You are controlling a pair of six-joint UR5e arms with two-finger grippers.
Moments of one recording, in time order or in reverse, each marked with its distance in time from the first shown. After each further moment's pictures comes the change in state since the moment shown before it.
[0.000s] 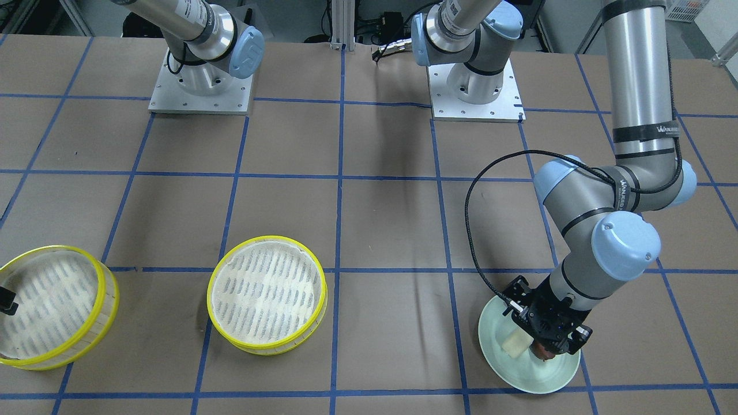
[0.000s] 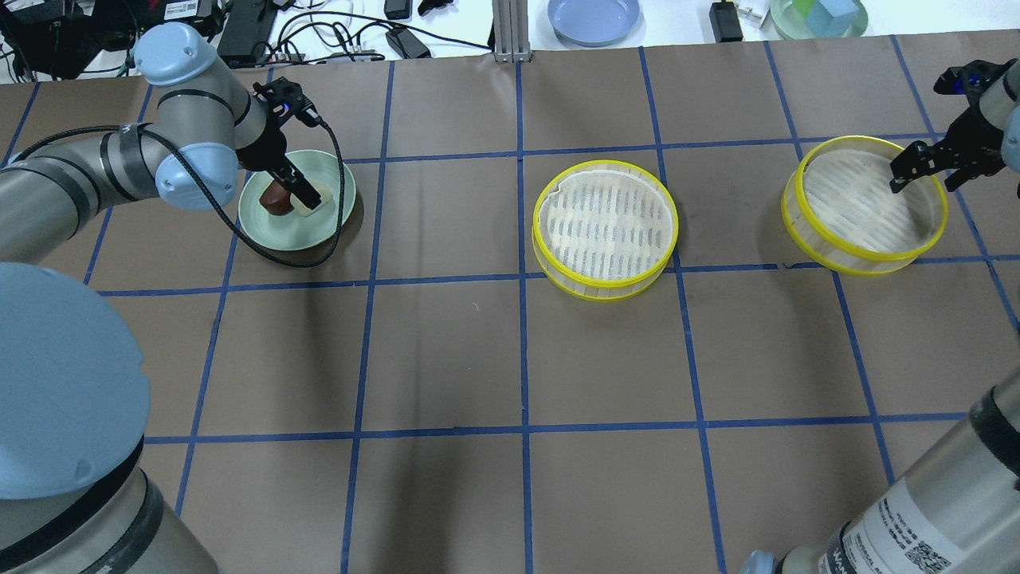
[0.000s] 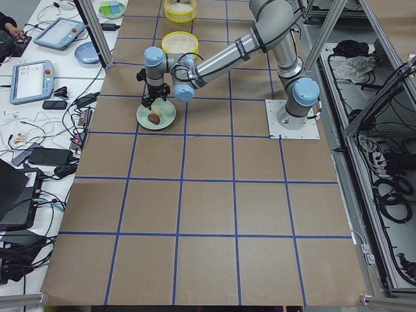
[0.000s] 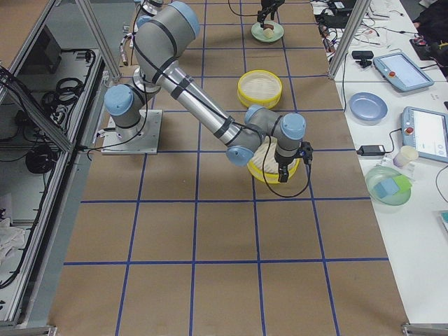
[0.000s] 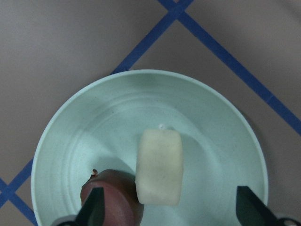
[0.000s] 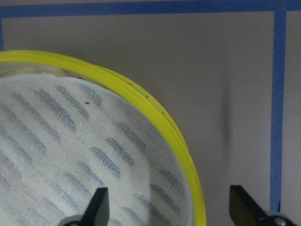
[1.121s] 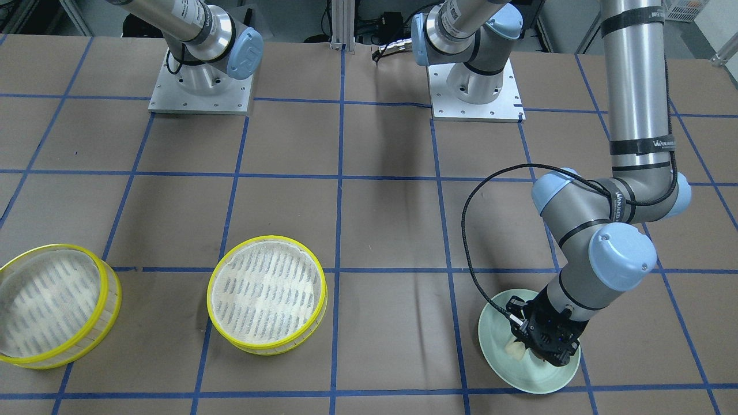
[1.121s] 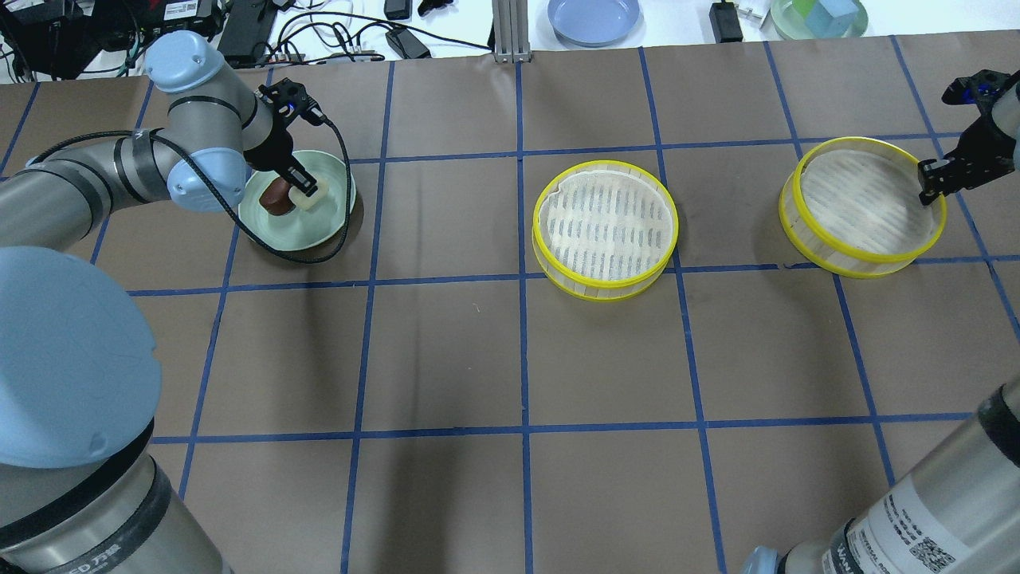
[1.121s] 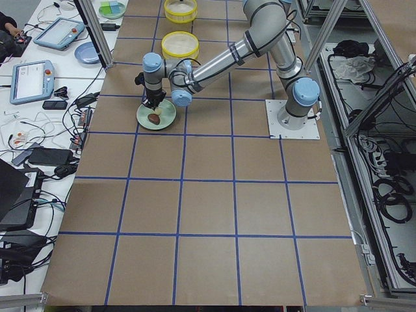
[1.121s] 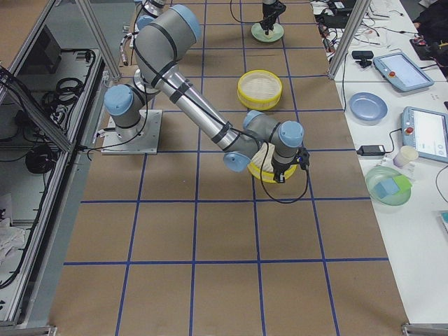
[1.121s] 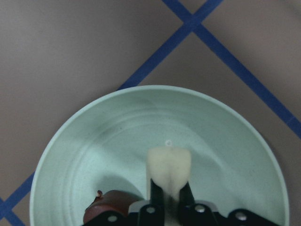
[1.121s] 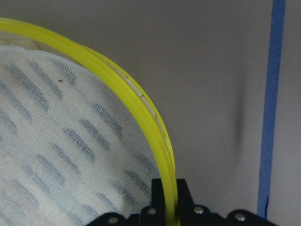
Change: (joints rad) left arm -0.008 -0.024 0.027 0.045 -0.017 -0.094; right arm -0.019 -0.003 0.008 0.005 -0.005 -0.068
